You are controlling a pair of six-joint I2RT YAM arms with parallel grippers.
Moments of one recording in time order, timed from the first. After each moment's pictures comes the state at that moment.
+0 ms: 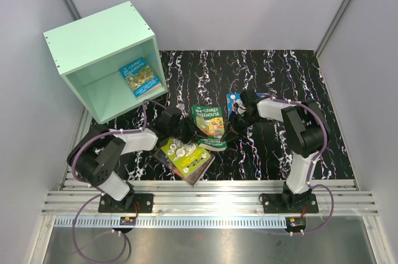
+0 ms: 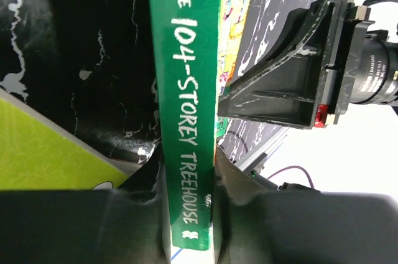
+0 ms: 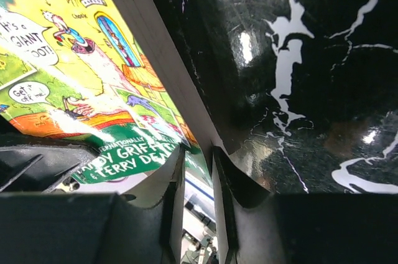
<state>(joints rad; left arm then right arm) -0.63 1.58 0.64 0.25 0.36 -1.20 0.38 1.91 1.06 -0.51 -0.68 0.64</state>
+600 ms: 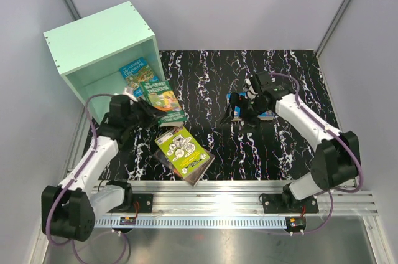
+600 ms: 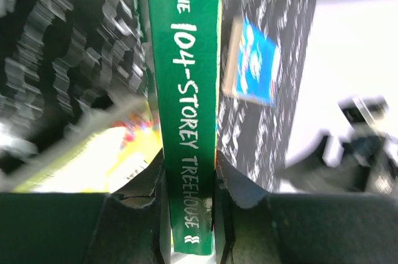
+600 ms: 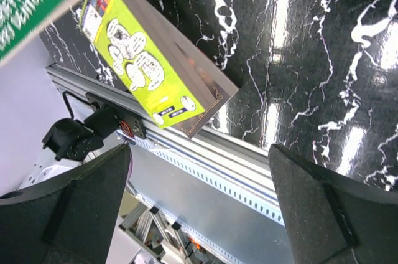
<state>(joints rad) -0.20 1.05 0.66 -0.18 0.35 -0.97 0.39 1.53 1.20 -0.83 -0.50 0.64</state>
